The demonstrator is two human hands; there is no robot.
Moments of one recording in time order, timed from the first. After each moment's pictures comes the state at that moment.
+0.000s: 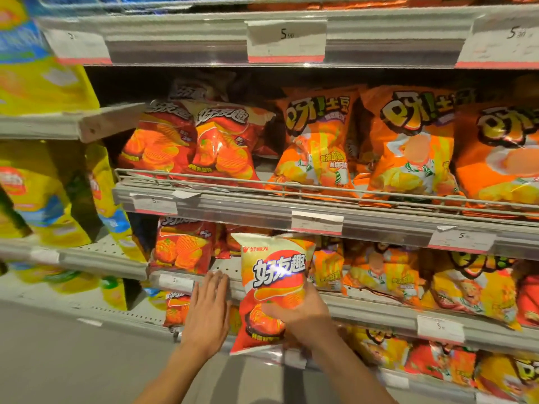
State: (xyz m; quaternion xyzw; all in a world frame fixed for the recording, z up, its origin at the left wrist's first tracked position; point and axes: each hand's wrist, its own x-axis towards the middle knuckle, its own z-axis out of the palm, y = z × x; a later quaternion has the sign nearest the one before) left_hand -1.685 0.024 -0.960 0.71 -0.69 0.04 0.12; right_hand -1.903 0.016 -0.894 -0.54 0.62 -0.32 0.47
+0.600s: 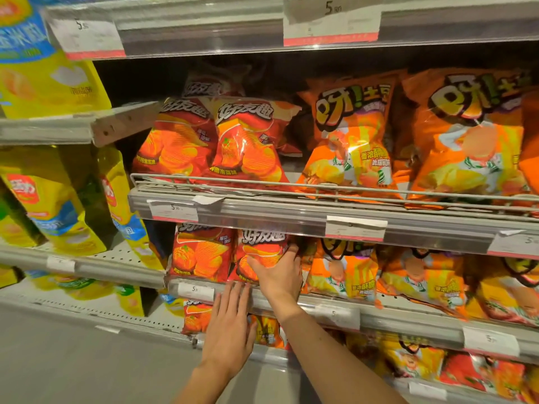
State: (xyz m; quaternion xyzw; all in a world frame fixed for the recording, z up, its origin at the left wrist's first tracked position) left_hand -1.674 0.023 -0.968 0.69 -0.71 0.07 0.10; right_hand -1.778 -0.068 -0.899 -0.53 0.69 -0.36 0.34
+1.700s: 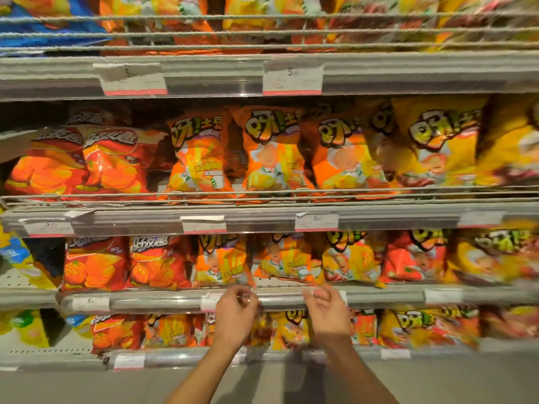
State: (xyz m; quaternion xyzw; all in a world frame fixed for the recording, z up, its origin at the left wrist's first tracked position) left_hand -1.929 0.037 -0.906 0.67 -0.55 -0.29 0.42; right_hand -2.115 0.049 -0.914 -0.41 0.67 -0.50 0.37
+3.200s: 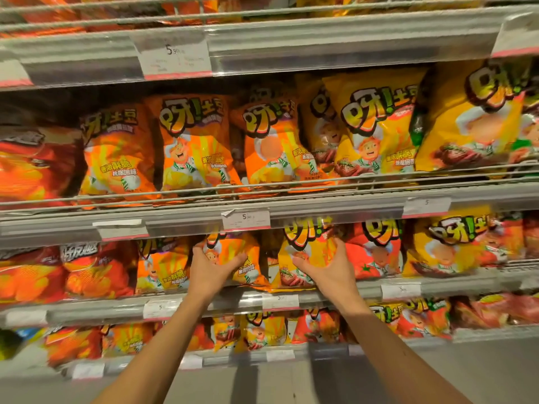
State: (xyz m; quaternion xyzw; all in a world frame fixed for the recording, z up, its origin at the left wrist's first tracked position) left_hand -2.011 -0.034 -0.867 0.65 -0.51 -0.32 0.46; right_hand -2.267 -0.009 -0.881 -0.50 0.66 -0.46 0.32
